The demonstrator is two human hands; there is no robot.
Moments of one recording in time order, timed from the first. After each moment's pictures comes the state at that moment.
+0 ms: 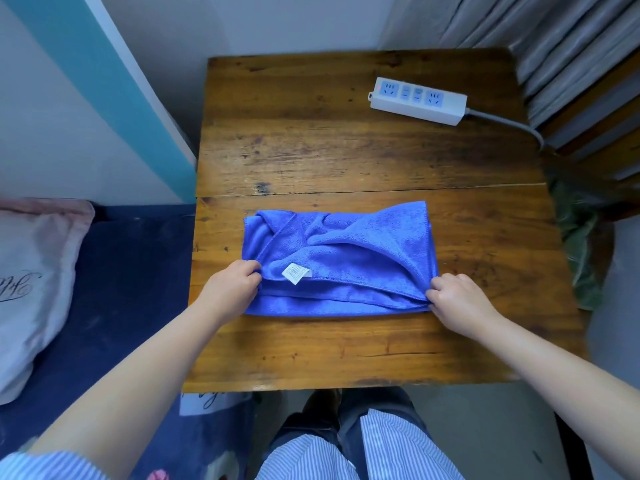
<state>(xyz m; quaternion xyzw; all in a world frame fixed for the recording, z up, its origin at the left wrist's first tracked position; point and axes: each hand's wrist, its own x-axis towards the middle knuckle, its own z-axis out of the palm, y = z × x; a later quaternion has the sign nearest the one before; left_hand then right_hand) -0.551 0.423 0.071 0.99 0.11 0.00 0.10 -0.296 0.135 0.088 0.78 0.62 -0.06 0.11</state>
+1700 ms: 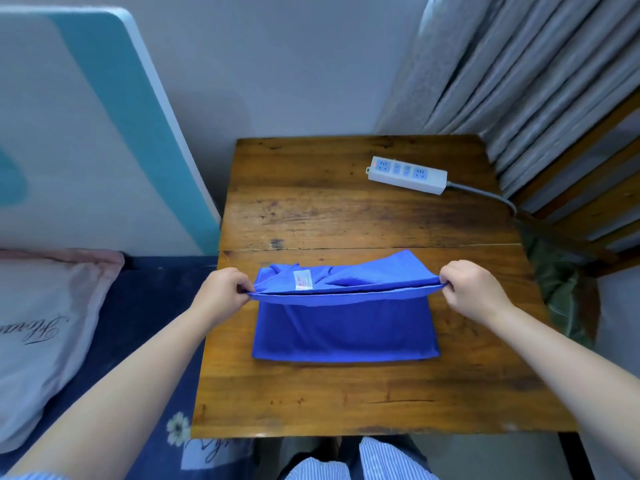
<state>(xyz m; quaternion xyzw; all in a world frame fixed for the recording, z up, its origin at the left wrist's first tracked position) -0.524 0.453 0.168 0.87 0.39 -0.05 0.28 -0.253 0.177 0.171 0.85 0.52 -0.04 -0.08</state>
